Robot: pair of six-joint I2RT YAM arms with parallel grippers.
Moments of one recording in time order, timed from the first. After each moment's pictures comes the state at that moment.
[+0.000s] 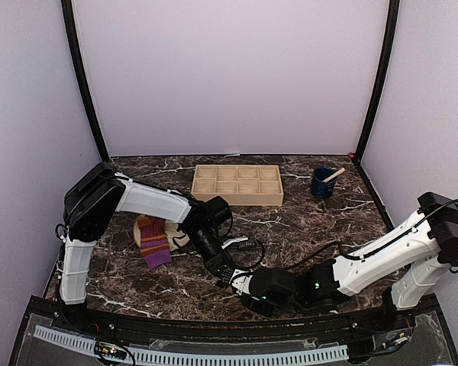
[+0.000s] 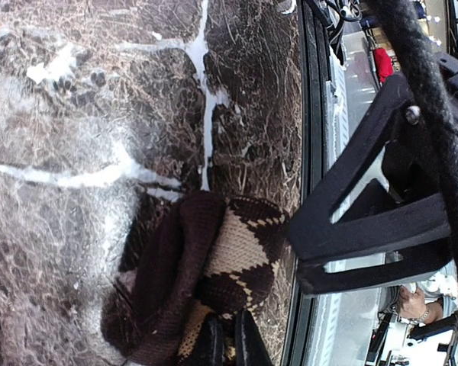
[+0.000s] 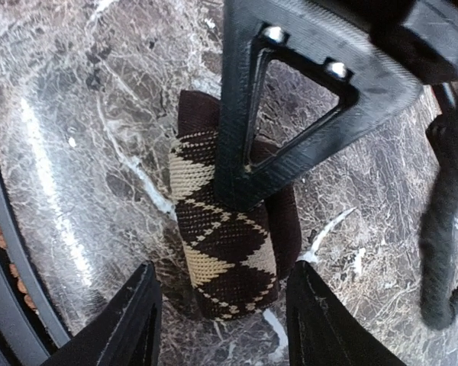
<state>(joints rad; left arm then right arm) -0.88 2.16 1.40 -0.71 0.92 0.26 1.47 1.60 0.73 0.00 0.45 0.05</state>
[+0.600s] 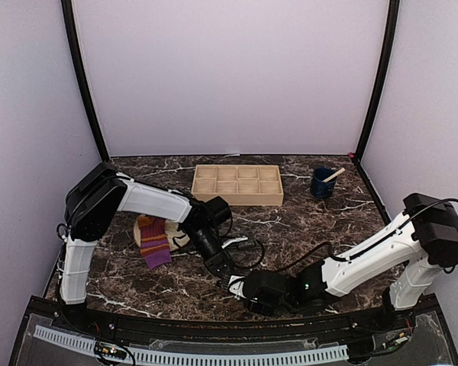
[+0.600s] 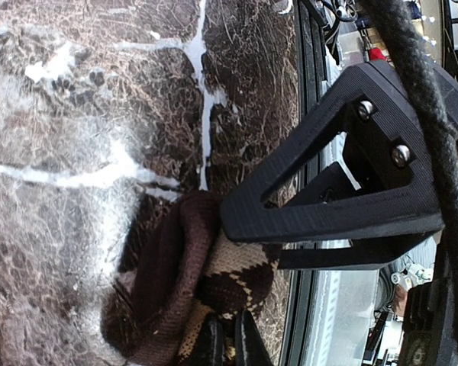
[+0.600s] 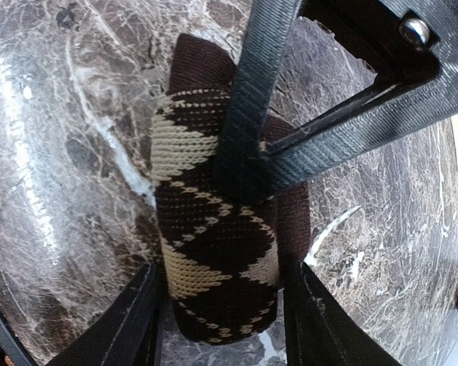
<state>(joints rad) -0.87 2.17 1.41 -0.73 0.94 0.27 1.45 1.69 0.76 -0.04 0.47 -0.08</state>
